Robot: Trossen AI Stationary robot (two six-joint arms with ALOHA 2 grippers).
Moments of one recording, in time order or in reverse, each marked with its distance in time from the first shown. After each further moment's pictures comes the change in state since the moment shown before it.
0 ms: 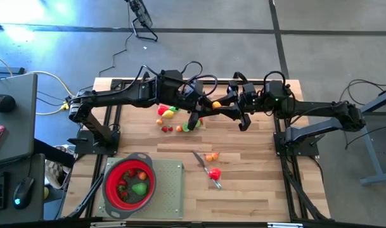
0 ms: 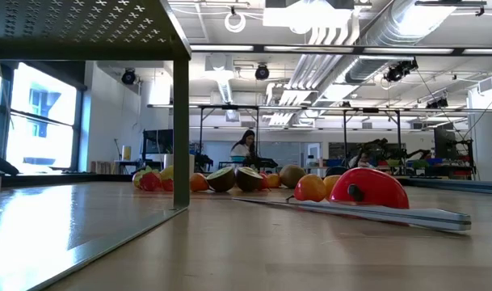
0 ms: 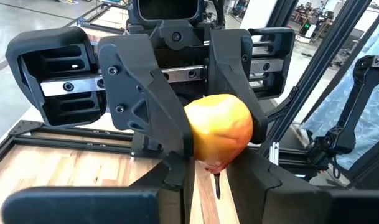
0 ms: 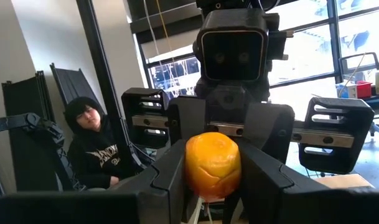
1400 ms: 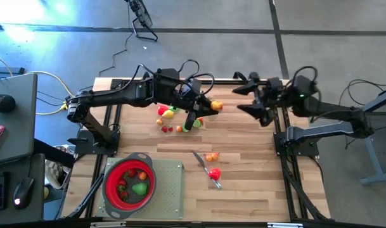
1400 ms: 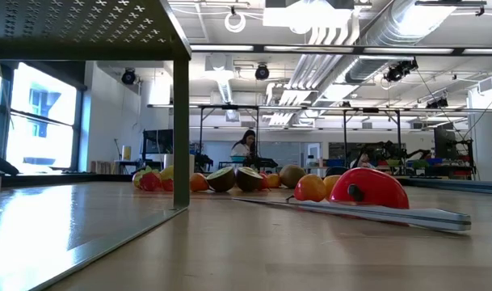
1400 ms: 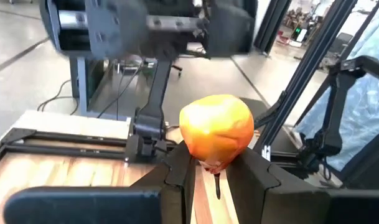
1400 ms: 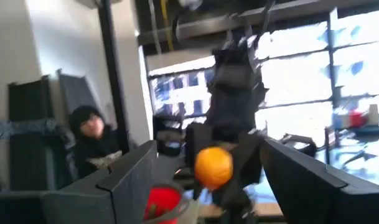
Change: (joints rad) left arm 0.000 -0.017 0.004 -0.009 0.023 -0.001; right arm -0.058 -0.214 -0.004 -0.095 -0.053 -0.026
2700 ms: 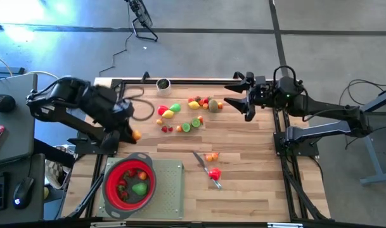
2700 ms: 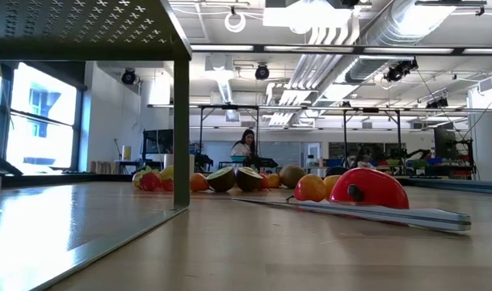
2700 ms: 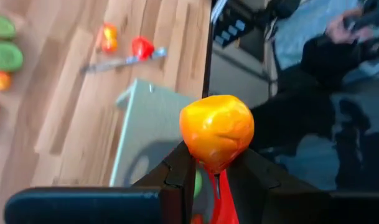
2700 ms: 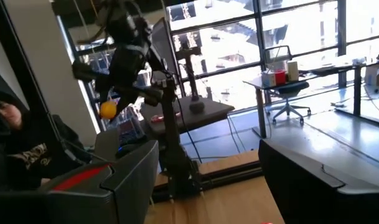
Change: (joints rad) left arm -0.270 -0.473 -0.002 -1.063 0.002 -0.435; right arm -0.016 0.053 0.001 -0.136 0.236 -0.009
